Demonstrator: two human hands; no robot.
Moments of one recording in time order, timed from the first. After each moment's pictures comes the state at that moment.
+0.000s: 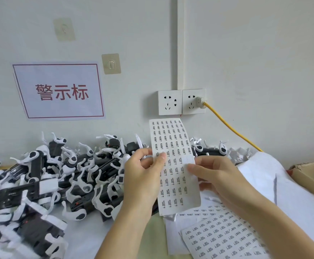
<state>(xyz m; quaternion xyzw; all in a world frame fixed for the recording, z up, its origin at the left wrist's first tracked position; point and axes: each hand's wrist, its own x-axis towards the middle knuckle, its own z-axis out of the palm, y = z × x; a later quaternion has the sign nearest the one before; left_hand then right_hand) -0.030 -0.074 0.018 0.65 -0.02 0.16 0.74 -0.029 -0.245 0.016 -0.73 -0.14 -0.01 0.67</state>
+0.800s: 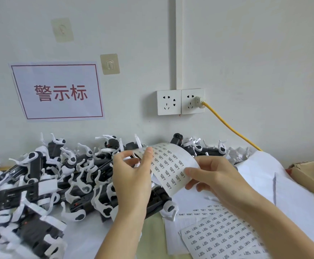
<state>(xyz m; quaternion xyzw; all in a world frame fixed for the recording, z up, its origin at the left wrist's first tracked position) -0.022 -0.068 0.013 0.65 0.10 0.29 0.69 -0.036 -0.244 0.021 -0.75 -0.15 -0.01 0.64</state>
